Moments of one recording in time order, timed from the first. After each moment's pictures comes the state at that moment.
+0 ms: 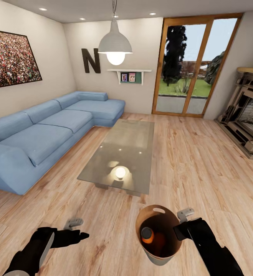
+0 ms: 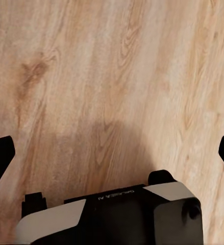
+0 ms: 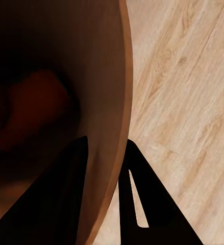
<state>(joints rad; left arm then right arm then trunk) -0.44 0.09 0.20 -0.78 -0.11 0.71 -0.56 -0.31 -0.10 0.08 -1.31 0.33 0.98 0.29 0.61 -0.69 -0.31</state>
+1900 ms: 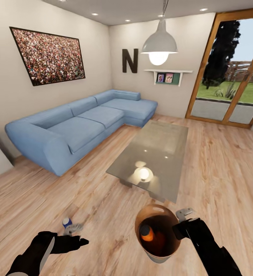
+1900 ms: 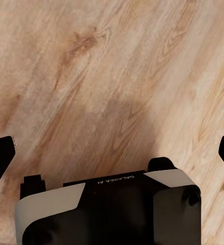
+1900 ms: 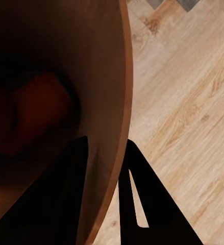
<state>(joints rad) -0.44 0.09 0.20 -0.71 -0.11 0.71 -0.55 -0.30 -0.09 0.09 -1.31 0.34 0.96 0.27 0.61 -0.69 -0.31</state>
